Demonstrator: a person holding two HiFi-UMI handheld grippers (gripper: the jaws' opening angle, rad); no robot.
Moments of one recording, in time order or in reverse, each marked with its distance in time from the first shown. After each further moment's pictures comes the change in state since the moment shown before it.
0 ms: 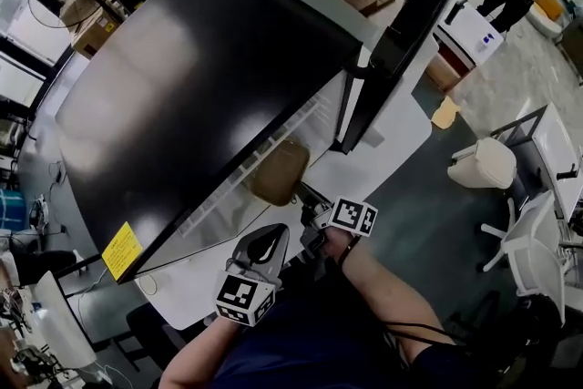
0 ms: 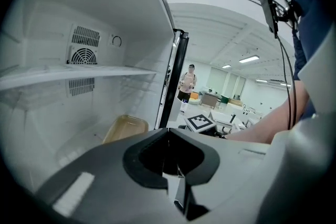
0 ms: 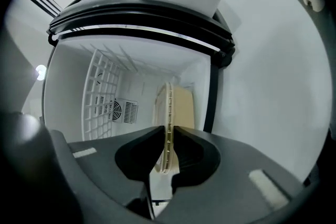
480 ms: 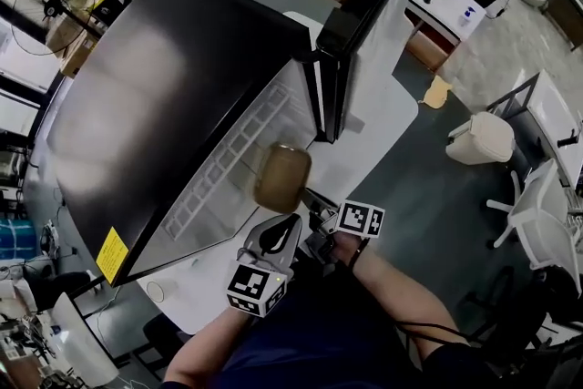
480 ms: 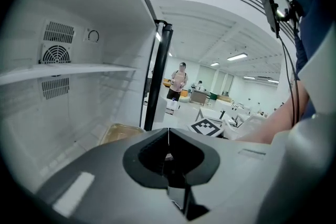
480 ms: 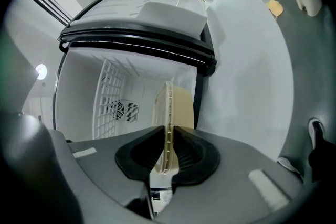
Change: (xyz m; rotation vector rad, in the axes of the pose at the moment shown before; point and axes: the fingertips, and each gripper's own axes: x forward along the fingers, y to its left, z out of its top) left arm 0.031 -0.041 0.007 0.057 0.017 -0.117; right arm -0.050 -0.011 -0.004 -0.005 -0.017 -0.020
